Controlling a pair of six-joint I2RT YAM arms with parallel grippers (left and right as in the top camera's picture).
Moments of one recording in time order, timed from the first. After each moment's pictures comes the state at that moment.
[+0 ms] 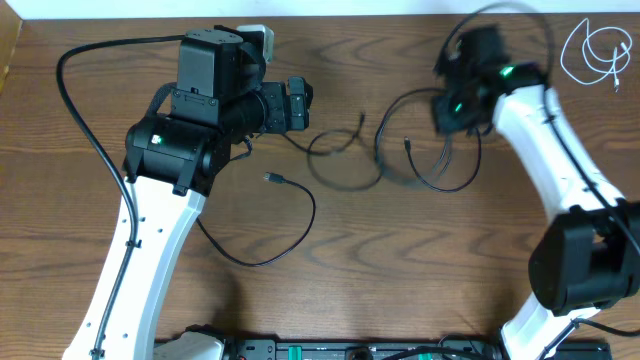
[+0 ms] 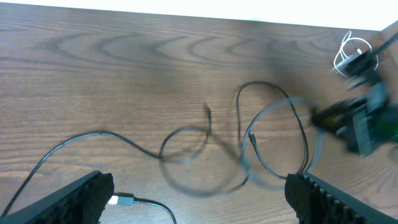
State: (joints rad) left arm -0.29 1.41 1.57 -0.89 0.17 -0.28; right arm 0.15 1.87 1.67 -0.99 -0.08 -0.01
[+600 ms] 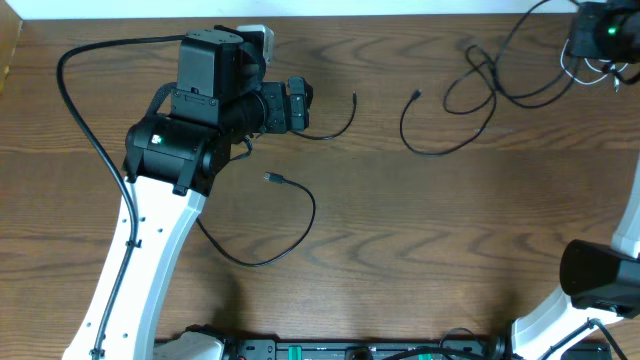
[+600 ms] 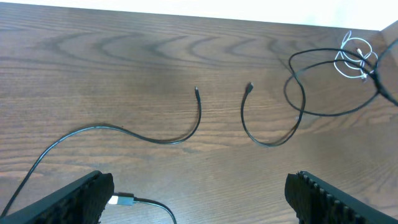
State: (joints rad) left arm -0.29 1.41 1.57 -0.89 0.17 -0.28; right arm -0.19 1.87 2.31 -1.30 -0.08 0.00
